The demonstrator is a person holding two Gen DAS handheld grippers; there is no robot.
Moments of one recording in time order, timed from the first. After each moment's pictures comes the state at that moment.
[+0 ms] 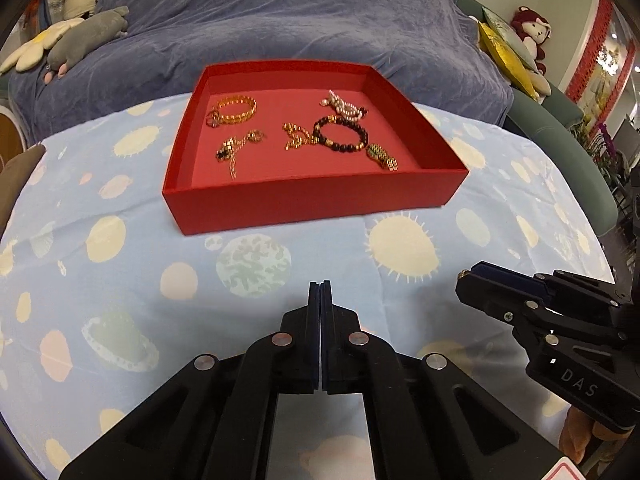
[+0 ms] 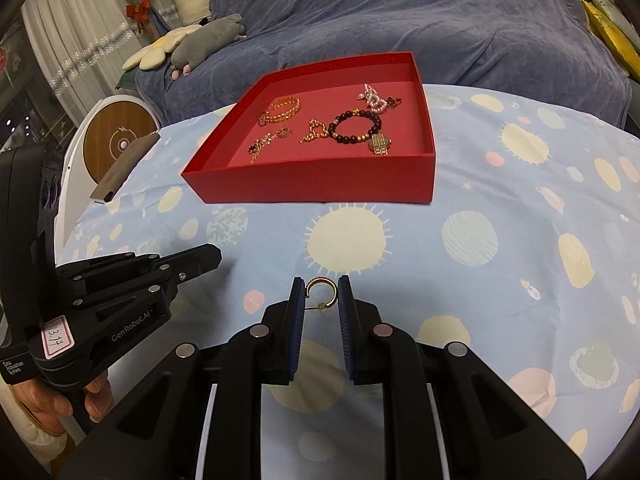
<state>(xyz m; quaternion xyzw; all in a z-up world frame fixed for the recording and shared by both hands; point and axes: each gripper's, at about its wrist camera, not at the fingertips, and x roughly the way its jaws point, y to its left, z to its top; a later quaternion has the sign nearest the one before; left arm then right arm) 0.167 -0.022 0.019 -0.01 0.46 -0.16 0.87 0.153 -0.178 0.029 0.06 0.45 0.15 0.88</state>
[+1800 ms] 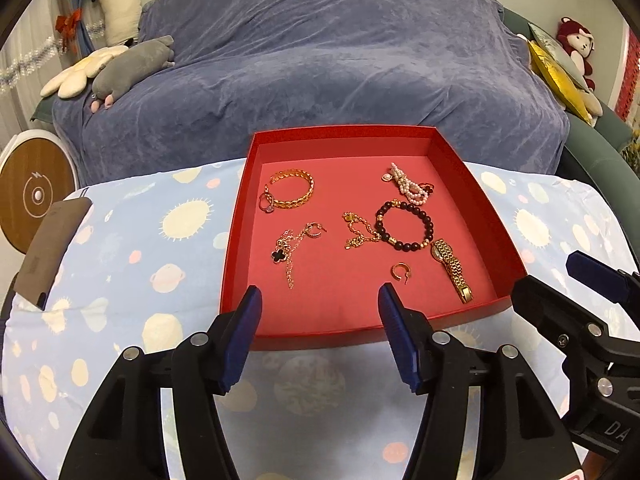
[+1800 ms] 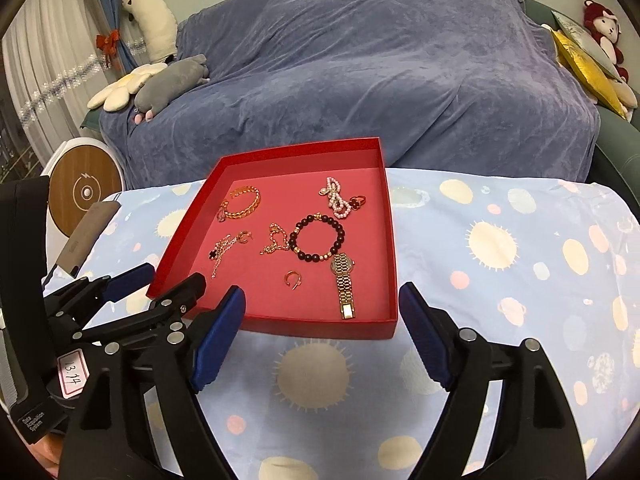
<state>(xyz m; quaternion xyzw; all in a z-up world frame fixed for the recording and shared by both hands) 0.231 -0.029 0.052 0.02 0.43 -0.05 0.90 0.214 -0.182 0.075 0.05 0.40 0.07 0.91</state>
